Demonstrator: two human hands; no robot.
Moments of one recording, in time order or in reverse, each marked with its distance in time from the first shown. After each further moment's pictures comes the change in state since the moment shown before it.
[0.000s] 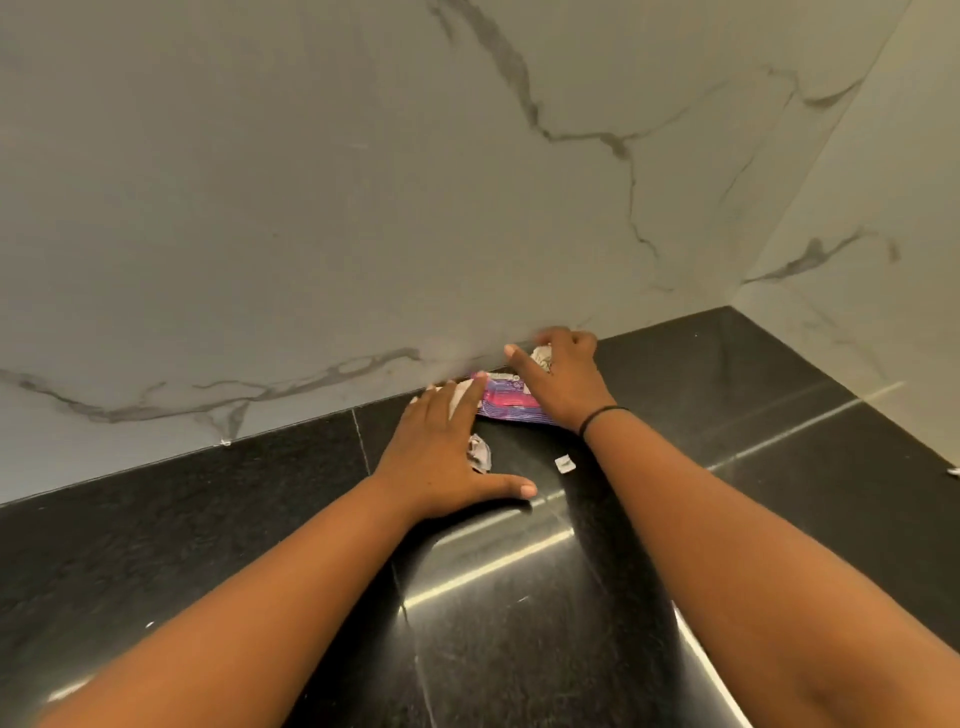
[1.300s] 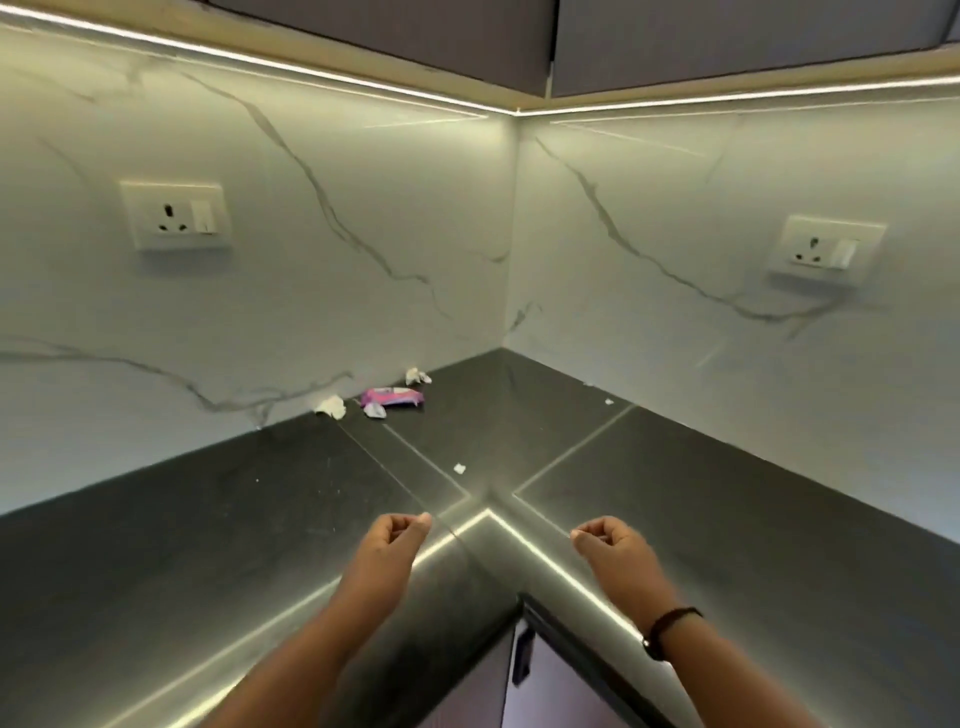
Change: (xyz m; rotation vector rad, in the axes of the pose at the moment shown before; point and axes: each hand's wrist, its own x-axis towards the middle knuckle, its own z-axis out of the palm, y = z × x) left_hand -0.452 0.142 -0.081 -0.941 0.017 -0.203; right_hand -0.613 -0.093 -0.116 0.363 0.362 0.476
